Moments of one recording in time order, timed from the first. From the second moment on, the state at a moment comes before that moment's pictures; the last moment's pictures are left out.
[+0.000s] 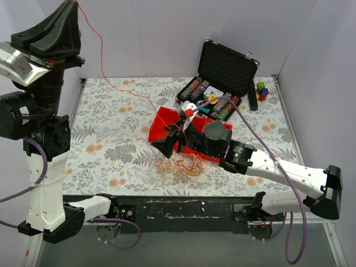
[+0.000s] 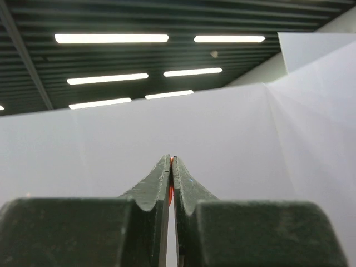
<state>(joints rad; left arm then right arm) -0.27 1.19 1.98 0.25 0.25 0.04 1.17 1.19 1.06 0.10 0.02 0.26</state>
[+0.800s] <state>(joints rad) -0.30 1.42 1.61 0.15 0.42 -0.21 0.89 1.55 1.38 -0.15 0.16 0.26</state>
